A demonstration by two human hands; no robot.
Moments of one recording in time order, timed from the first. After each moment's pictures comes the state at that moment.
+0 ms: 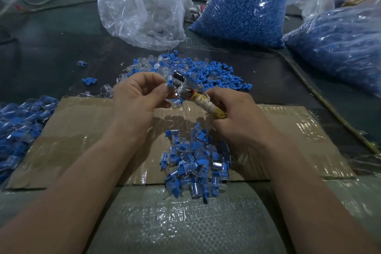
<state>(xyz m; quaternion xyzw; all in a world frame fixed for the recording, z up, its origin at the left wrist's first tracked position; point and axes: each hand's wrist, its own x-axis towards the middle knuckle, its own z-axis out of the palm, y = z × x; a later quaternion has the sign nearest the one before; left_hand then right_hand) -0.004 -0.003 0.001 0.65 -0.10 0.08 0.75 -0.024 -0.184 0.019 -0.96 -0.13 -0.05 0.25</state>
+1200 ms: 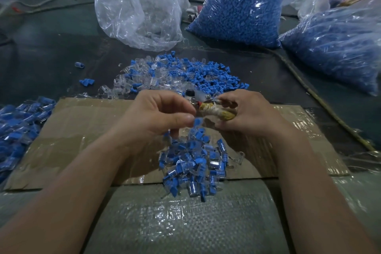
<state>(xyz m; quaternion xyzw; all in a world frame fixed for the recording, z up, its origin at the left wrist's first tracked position) -0.022 0.000 0.012 0.68 -0.18 -0.16 0.70 -0.015 -0.213 0.021 -0.98 -0.07 0.00 0.18</state>
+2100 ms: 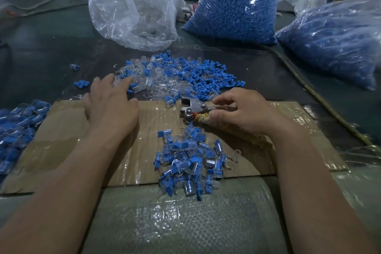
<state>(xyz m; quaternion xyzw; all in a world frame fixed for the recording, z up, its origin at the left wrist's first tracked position) 0.025 0.025 -0.014 0.97 0.03 0.10 0.20 -0.013 -0.221 0.019 -0.97 -0.08 0.03 0.23</state>
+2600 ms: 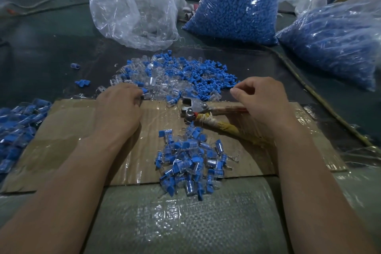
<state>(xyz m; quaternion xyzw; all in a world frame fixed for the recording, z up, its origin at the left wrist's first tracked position) 0.026 0.023 -0.017 0.97 -0.08 0.12 0.21 -0.009 -0.233 0.017 -0.96 0.04 -0.15 0.24</state>
